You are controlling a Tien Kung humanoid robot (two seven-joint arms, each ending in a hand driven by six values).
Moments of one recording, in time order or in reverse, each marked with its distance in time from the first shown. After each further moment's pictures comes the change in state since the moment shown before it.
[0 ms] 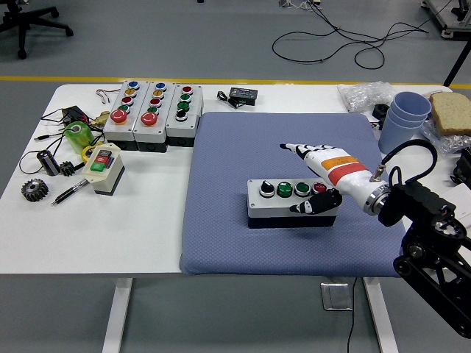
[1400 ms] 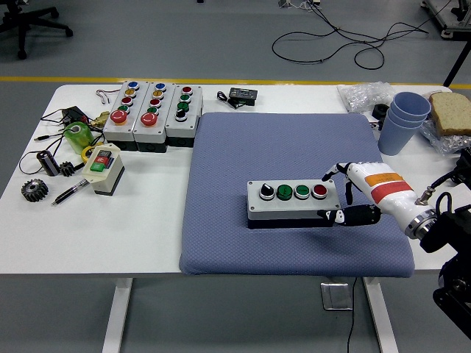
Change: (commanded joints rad) left arm 0.003 0.000 -0.011 0.000 0.020 -0.002 0.002; right arm -0.194 -0.115 0.068 0.109 0.009 -0.044 -0.004
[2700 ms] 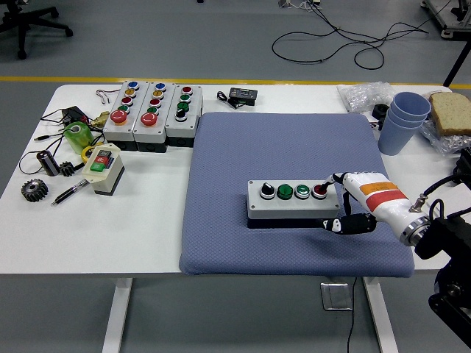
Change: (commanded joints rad) left arm -0.002 0.000 0.003 0.000 -0.003 0.000 0.000; right arm 0.015 0.020 -0.024 0.003 -0.004 0.023 -0.035
